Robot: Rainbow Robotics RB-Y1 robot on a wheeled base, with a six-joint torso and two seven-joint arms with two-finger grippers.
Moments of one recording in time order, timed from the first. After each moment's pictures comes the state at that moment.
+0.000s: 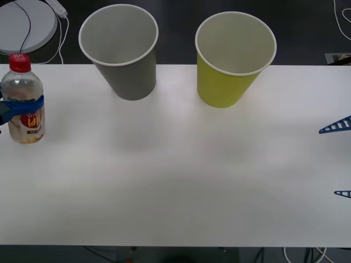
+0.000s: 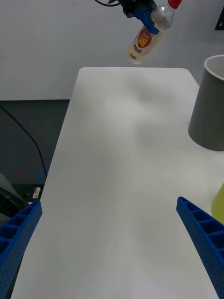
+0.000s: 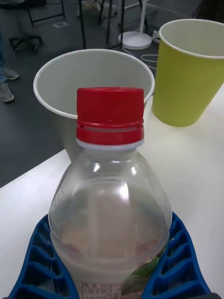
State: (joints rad) right arm 0.14 -1.14 -0.32 -1.70 0.88 -1.55 0.20; left arm 0.20 0.97 0.41 -2.02 -1.39 -0.86 0.66
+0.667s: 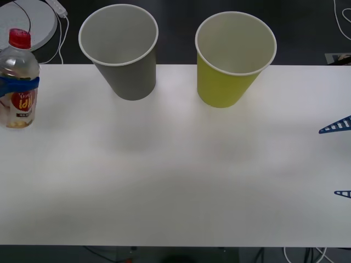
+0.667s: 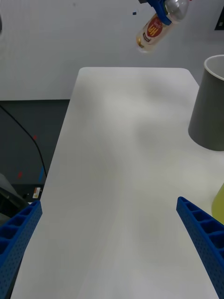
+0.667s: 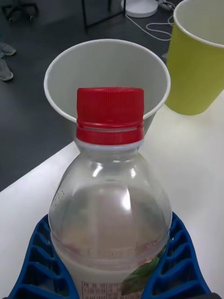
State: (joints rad) right arm 0.14 -1.14 -0.32 -1.70 0.88 -1.55 0.20; left arm -0.02 1.05 0.42 -2.01 -1.58 -1.07 0.95
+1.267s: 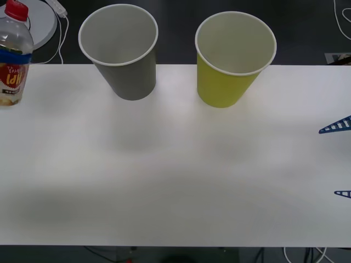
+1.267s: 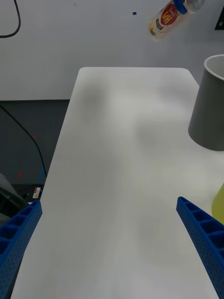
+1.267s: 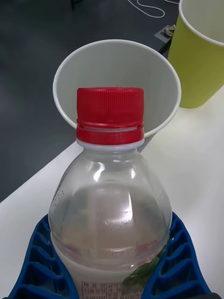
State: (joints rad) right arm 0.14 -1.14 -0.32 -1.70 0.88 -1.55 0.20; left arm -0.36 1.14 0.28 -1.78 -1.57 -1.28 0.97
